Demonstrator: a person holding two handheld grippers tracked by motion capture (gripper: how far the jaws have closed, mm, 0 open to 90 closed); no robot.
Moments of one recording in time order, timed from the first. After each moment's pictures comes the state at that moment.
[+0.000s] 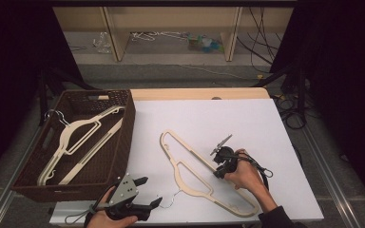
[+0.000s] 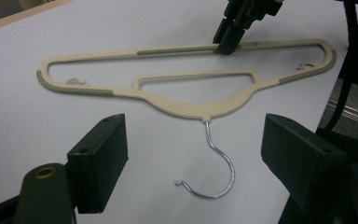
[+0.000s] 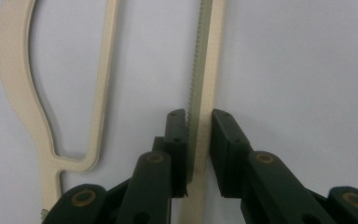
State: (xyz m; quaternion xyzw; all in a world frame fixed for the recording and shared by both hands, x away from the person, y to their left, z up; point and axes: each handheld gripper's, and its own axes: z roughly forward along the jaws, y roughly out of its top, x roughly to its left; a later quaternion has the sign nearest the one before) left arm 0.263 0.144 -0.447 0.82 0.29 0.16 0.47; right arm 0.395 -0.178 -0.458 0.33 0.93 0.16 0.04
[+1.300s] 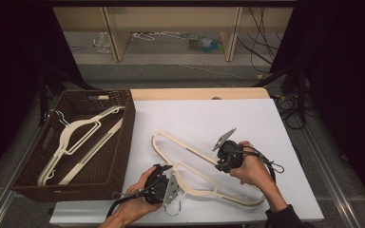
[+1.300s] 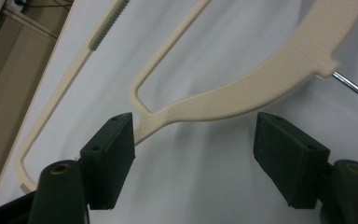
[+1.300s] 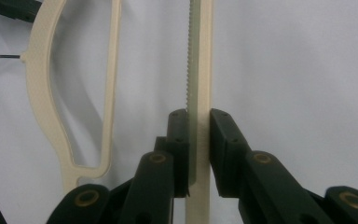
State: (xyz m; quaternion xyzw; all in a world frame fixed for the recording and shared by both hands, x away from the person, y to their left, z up) left arm 0.310 0.069 -0.488 0.90 0.05 0.33 0.27; right arm 0.389 -0.181 -0.415 0.27 0.94 0.18 0.07
